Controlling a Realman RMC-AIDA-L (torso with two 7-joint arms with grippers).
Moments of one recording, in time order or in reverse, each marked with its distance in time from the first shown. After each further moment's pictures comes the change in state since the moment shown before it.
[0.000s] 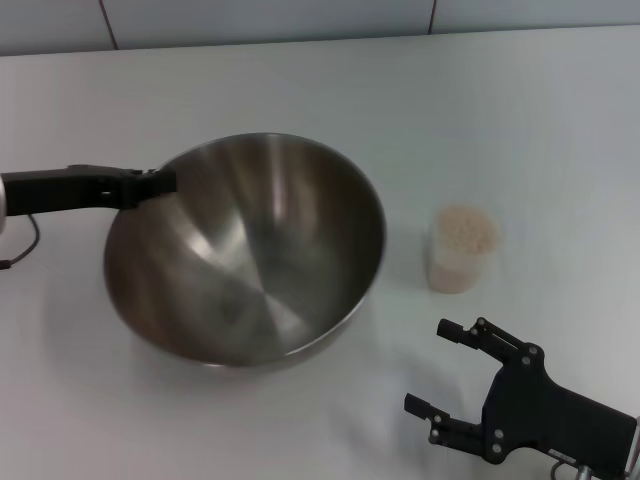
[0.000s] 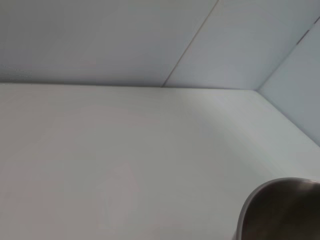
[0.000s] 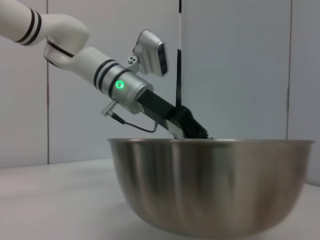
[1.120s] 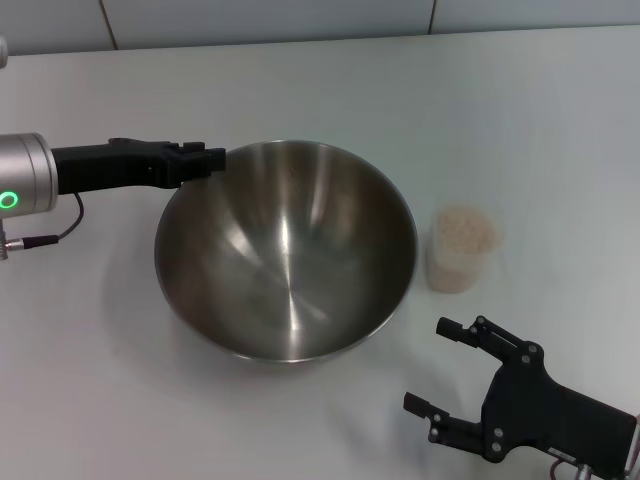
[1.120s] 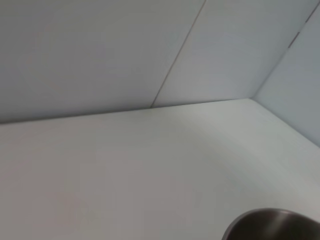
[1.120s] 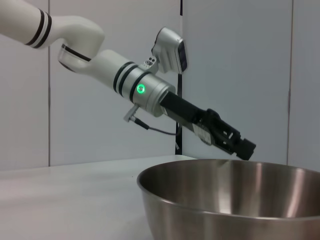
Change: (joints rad) left arm -0.022 -0.018 0.141 -0.021 -0.105 -0.146 0.060; right arm 0.003 0.000 0.000 -0.001 0.000 -0.006 0.000
